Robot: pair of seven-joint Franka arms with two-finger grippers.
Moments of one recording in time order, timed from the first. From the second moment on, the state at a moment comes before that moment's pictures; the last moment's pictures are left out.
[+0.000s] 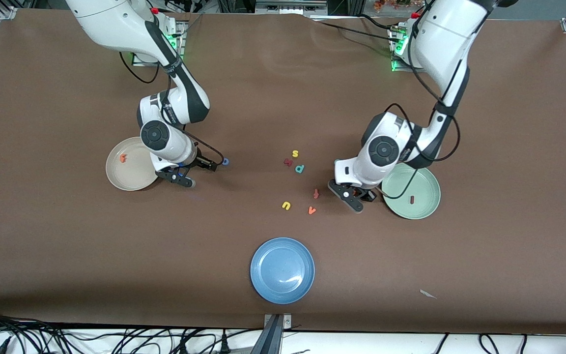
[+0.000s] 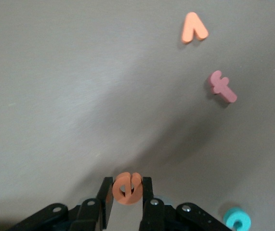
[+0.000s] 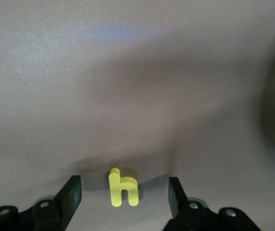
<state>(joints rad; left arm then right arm) -0.35 0.59 -0.08 -1.80 0.04 2.37 0.29 0.42 0.49 0.01 -2.09 0.15 2.46 0.67</state>
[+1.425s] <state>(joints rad) -0.19 0.51 -0.03 -1.94 0.04 2.35 0.65 0.43 0.38 -0.10 -2.05 0.15 2.26 0.57</state>
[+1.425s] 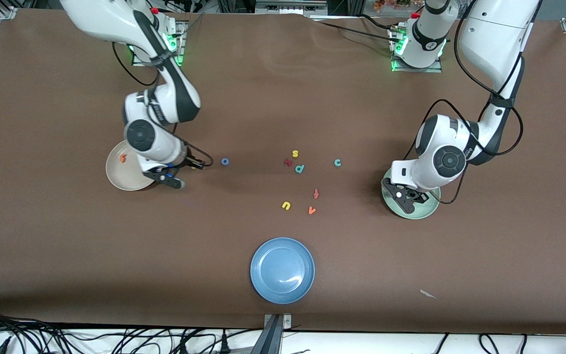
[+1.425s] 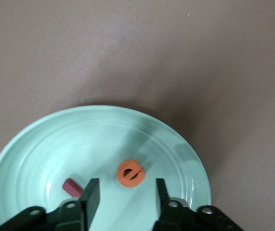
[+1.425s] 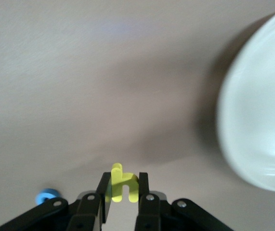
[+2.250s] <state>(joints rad) -0.25 0.46 -0.14 -1.94 0.02 2.31 0.25 0.41 0.44 -0.36 -2.14 0.15 2.16 0.06</state>
